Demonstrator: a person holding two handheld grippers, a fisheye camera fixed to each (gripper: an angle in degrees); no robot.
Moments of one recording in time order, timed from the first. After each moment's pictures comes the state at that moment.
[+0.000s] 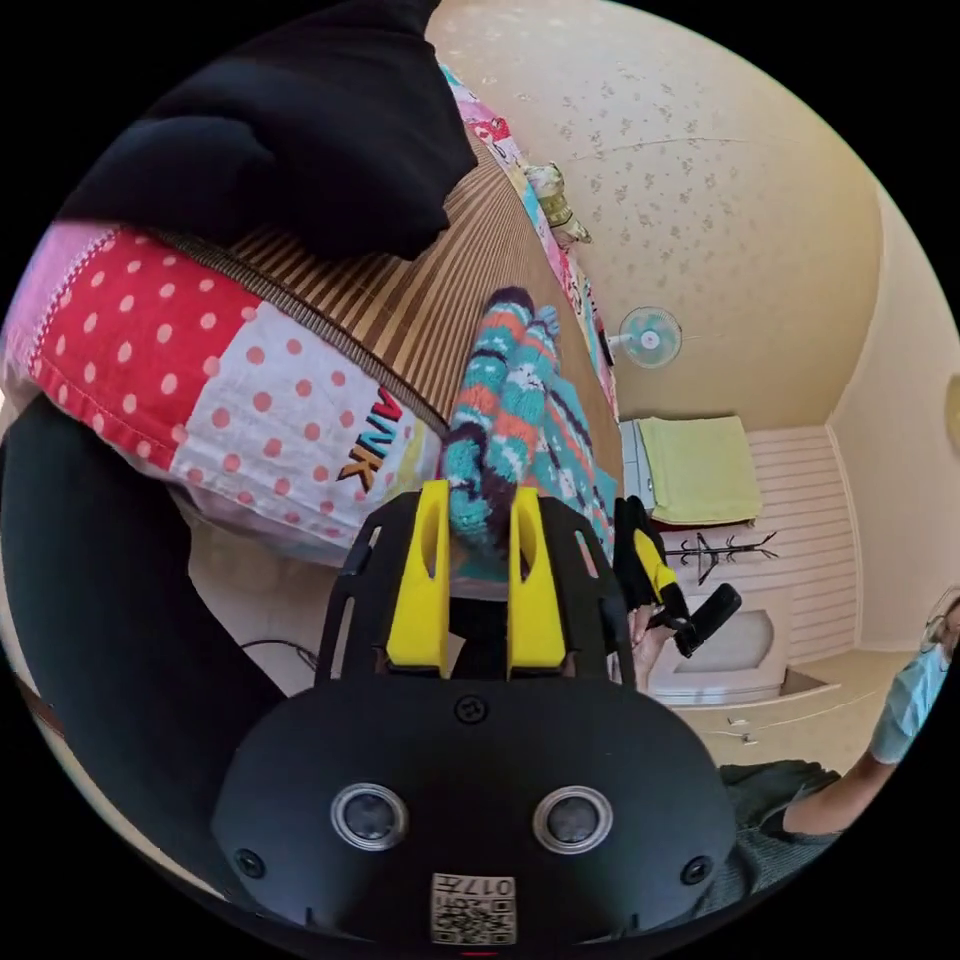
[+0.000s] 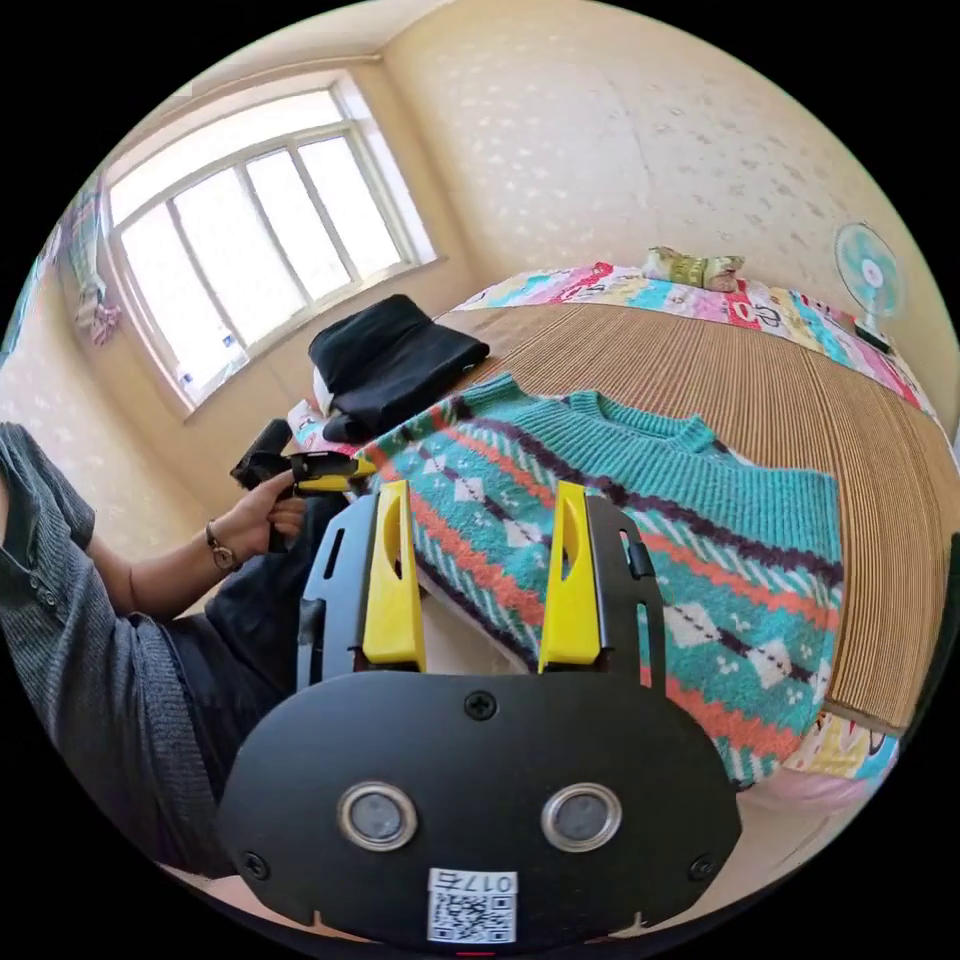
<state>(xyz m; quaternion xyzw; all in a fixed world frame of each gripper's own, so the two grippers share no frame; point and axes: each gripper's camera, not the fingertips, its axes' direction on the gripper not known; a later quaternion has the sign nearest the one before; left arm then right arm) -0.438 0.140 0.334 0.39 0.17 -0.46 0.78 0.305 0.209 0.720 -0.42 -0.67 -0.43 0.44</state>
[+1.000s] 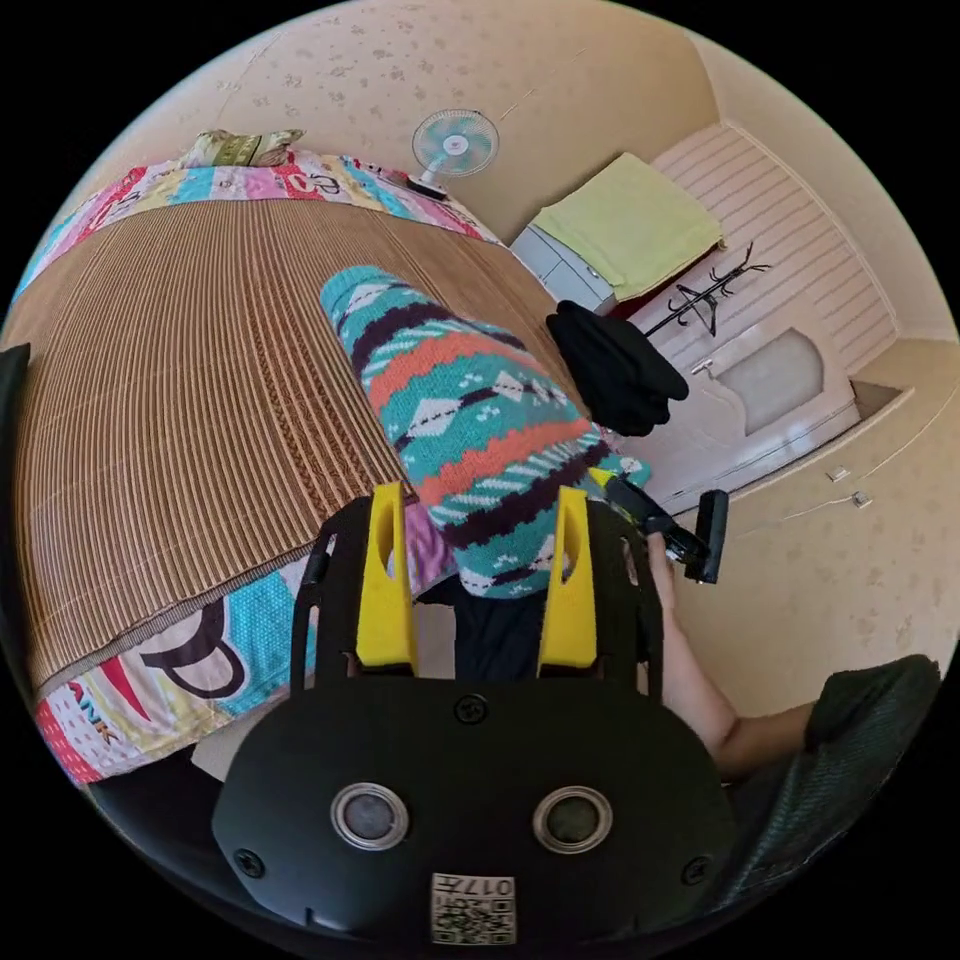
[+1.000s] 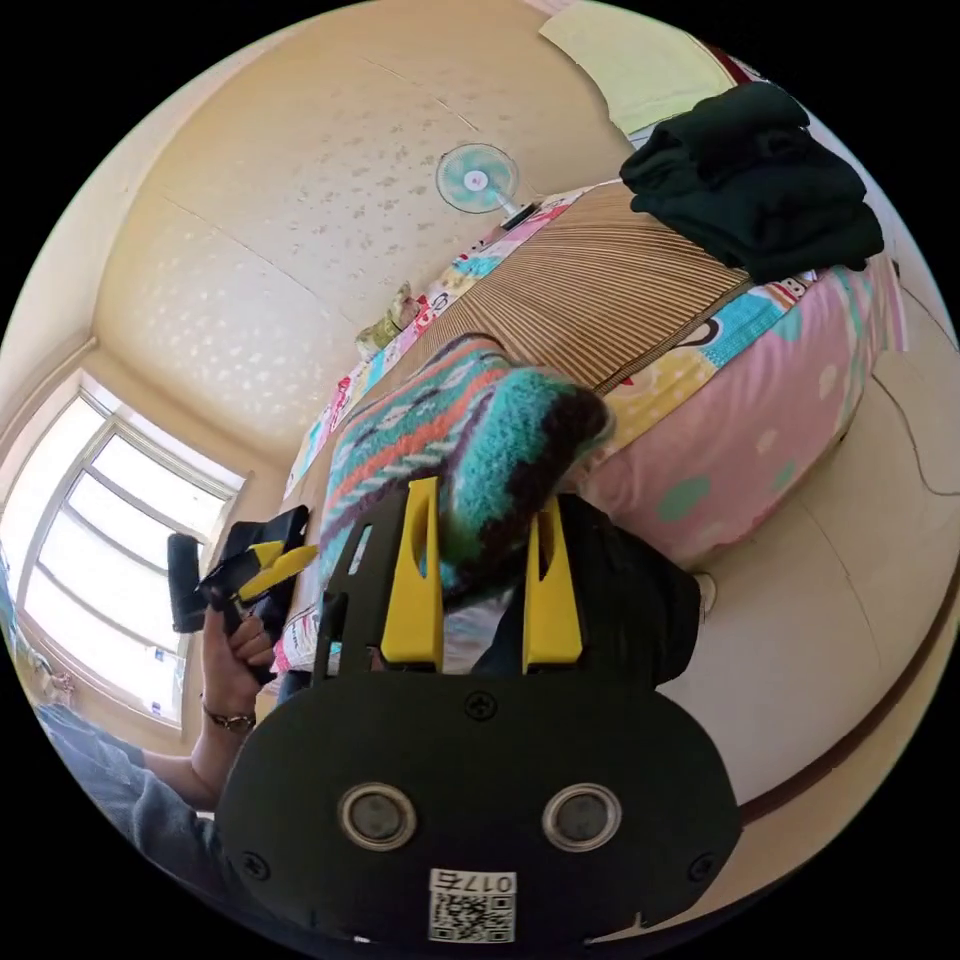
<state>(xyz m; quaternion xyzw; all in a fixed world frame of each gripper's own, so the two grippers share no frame) -0.405 -0.144 0.327 0.22 0.07 -0.18 0.96 0.451 0.073 0.957 -0.54 -0.42 -0.13 0.72</state>
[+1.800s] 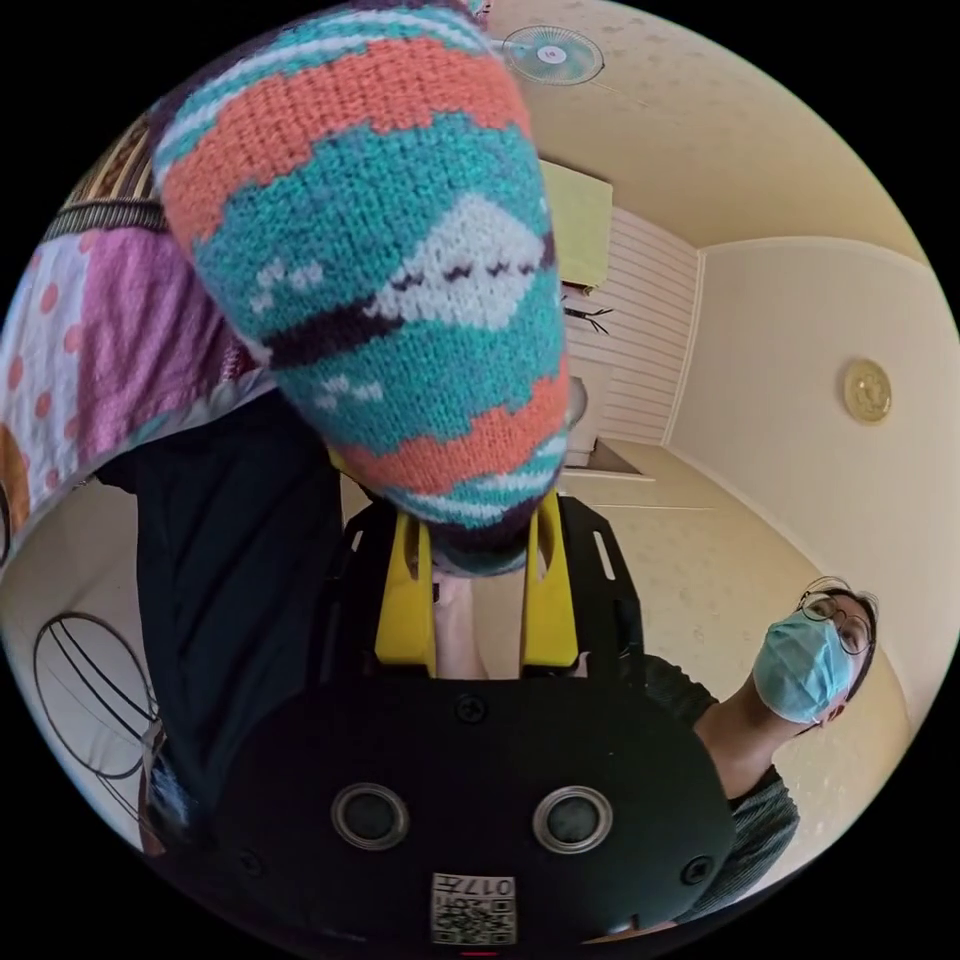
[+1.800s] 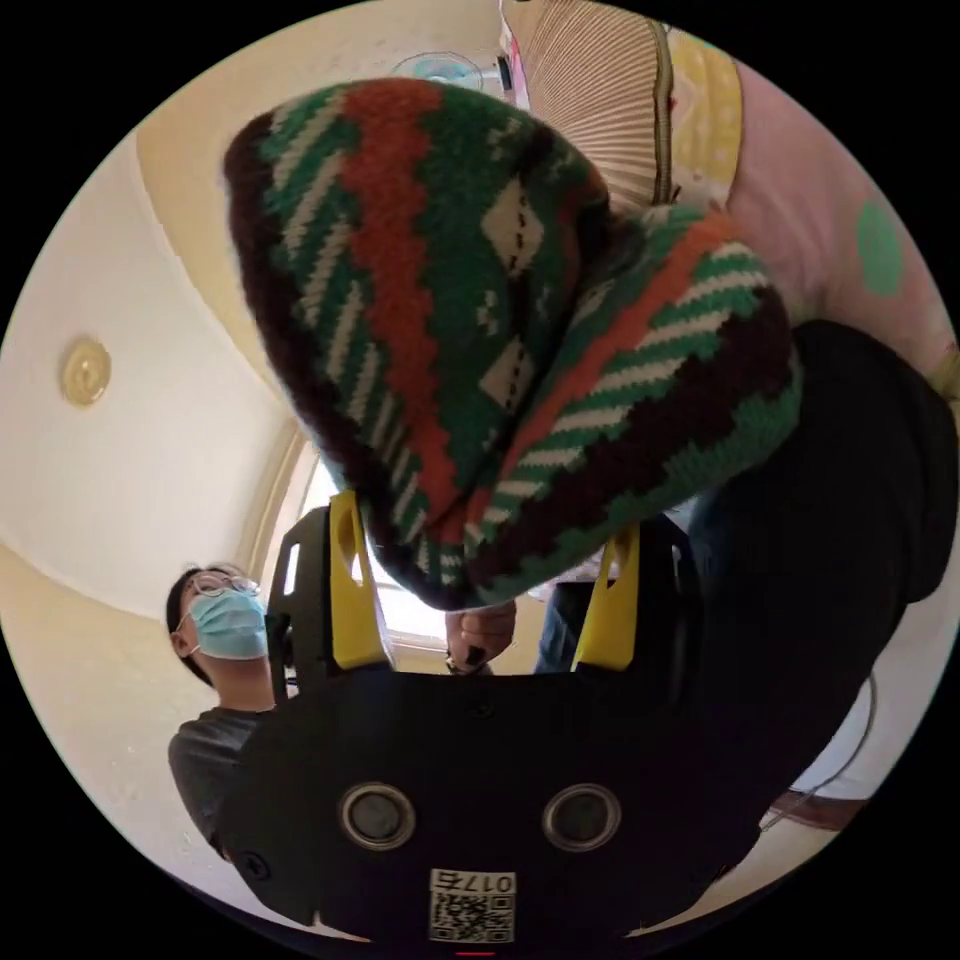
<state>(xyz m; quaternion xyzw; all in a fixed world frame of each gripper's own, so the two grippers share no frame) -0.559 -0.089 0.377 0.15 0.55 -0.19 0.80 0.492 -0.034 1.020 -0.70 -0.58 0.20 0.37</state>
